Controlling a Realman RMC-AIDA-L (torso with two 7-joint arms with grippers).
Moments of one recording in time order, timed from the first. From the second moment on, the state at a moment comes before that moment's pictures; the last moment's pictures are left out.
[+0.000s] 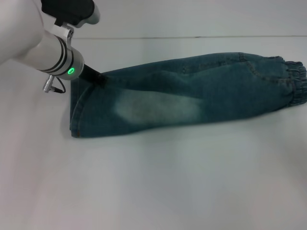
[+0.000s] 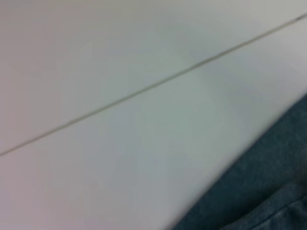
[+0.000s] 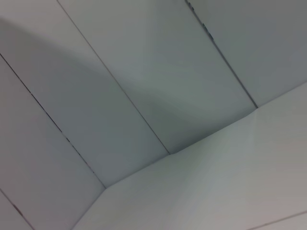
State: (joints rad) left arm -0.96 -2.12 1.16 0.59 2.86 0.78 -2.68; right arm 0.33 2.04 -0.23 -0.71 -1.81 -1.49 1.72
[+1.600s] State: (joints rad) left arm -0.96 -2.07 1.18 0.52 2.86 0.67 -2.80; right arm 0.33 2.03 -0.23 -0.71 -1.81 -1.48 1.73
